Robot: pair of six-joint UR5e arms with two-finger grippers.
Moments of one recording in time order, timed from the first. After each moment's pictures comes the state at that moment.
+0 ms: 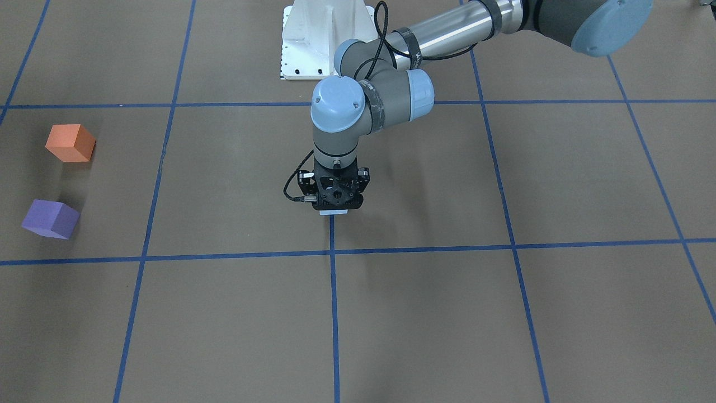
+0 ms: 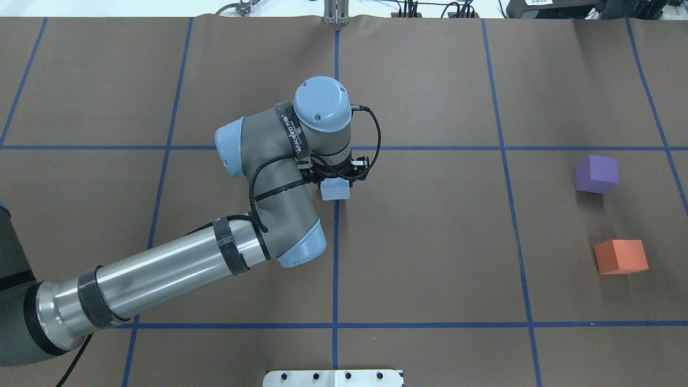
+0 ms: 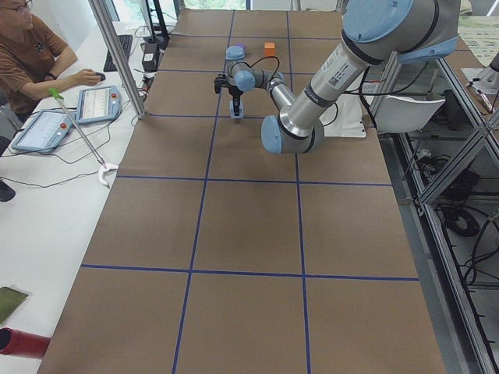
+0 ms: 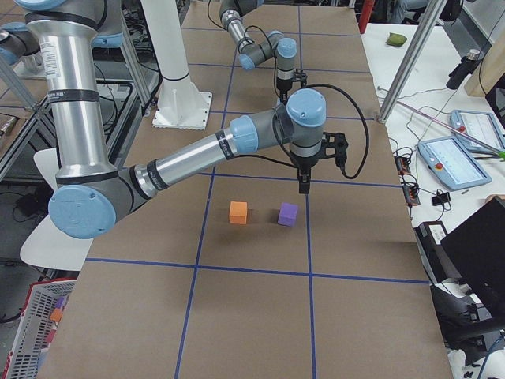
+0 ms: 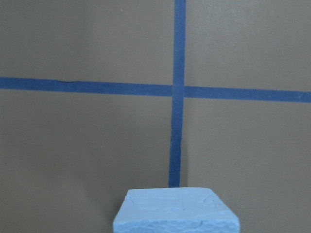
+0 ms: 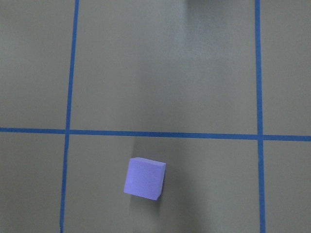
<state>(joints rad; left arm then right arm) -0.55 -2.54 -1.25 -1.71 -1.93 -1.22 1.49 -1.43 1.94 -1.74 2.49 0.35</state>
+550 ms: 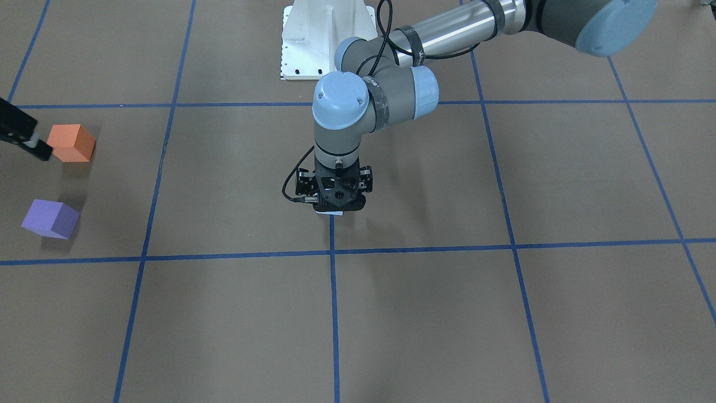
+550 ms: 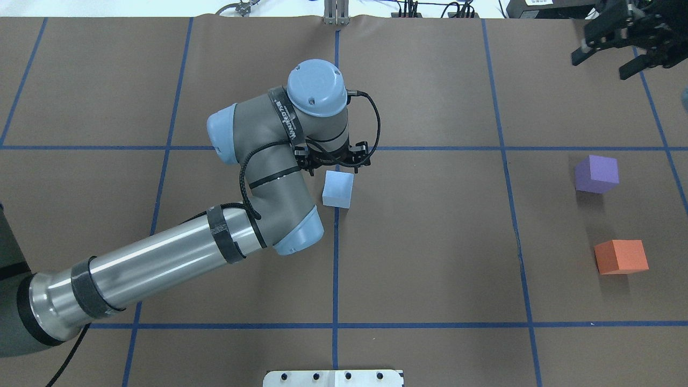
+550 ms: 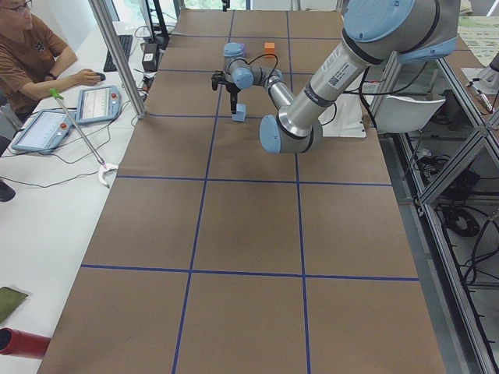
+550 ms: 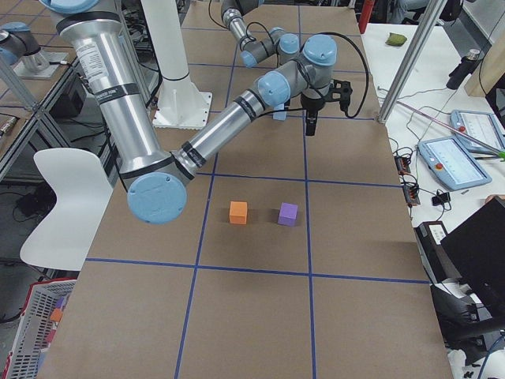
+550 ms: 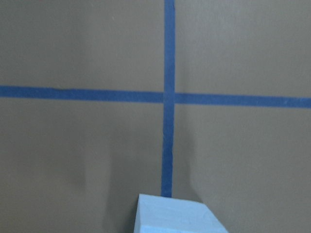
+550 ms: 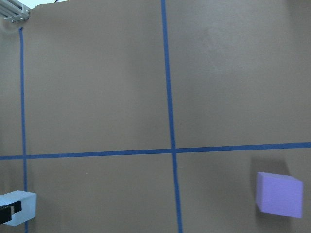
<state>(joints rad) -0.61 -2.54 -1.28 -1.69 -1.97 -1.22 1.22 -1.16 1.96 -1.74 2.45 0.78</state>
